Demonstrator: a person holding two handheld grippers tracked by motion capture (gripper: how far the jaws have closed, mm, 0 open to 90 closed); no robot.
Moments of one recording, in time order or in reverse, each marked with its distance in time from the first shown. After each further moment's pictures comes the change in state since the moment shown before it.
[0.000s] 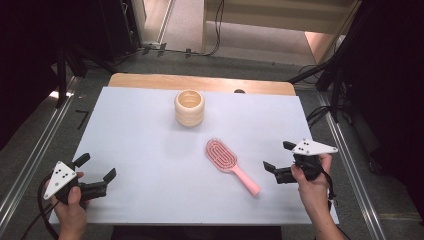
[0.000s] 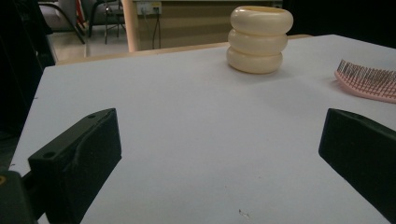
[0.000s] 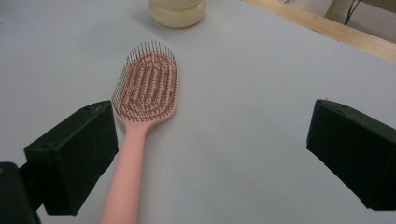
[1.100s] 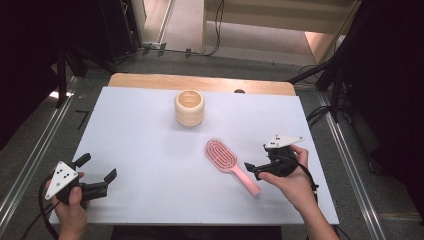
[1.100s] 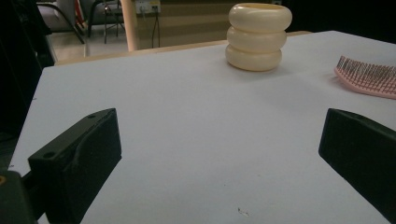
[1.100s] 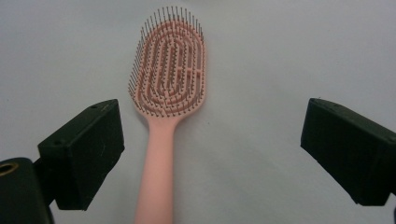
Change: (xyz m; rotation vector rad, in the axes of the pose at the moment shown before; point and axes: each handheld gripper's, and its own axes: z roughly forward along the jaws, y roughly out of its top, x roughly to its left) left arm -0.001 0.000 0.000 0.011 0.000 0.014; right arm 0.027 0.022 0.044 0.204 0.033 0.021
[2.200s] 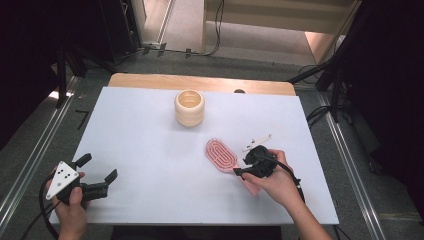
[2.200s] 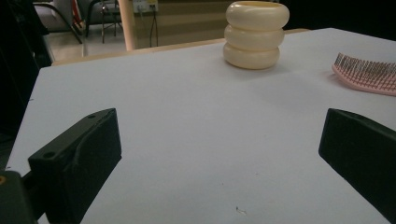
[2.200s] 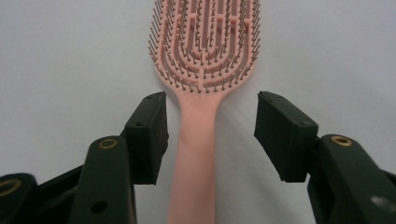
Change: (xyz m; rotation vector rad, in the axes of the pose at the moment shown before) left arm -0.001 0.000 0.001 0.003 -0.007 0.008; right arm 0.022 0.009 0.046 0.259 0.046 -0.025
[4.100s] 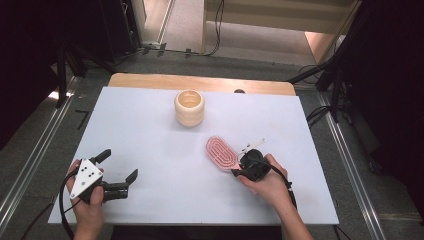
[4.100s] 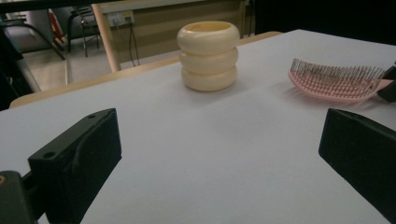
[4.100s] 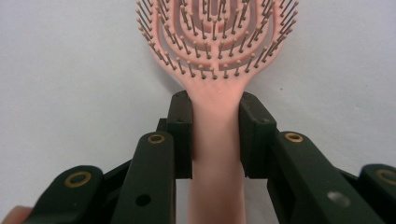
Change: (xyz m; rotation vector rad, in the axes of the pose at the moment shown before) left arm -0.060 0.041 0.018 -0.007 -0.068 0.098; right arm 0.005 -0.006 0.023 0.019 0.004 0.063
